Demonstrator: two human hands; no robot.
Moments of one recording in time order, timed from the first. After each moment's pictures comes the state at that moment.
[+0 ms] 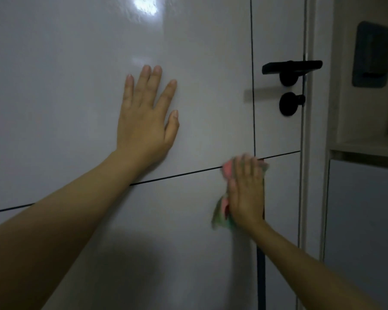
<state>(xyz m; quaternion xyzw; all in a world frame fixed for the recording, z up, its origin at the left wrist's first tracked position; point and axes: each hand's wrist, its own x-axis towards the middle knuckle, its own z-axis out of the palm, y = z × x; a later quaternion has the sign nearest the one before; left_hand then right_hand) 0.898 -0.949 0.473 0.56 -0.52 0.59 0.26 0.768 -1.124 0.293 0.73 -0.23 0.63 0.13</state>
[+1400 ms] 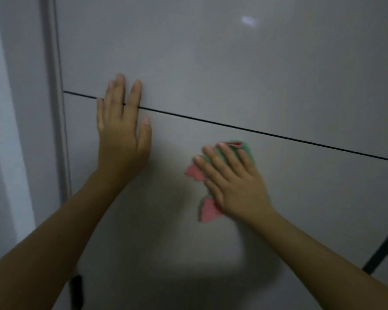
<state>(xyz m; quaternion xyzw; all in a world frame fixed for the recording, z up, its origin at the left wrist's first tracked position) 1.042 -0.716 0.319 0.70 -0.30 0.50 0.40 0.914 -0.928 0.283 0.80 0.09 0.49 0.34</state>
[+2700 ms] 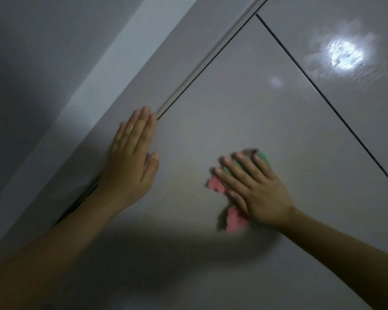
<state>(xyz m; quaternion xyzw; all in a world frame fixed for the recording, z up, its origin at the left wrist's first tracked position) 1.082 -0.638 0.063 0.71 -0.23 0.43 0.51 0.966 -0.858 0.231 0.75 0.28 0.25 0.55</state>
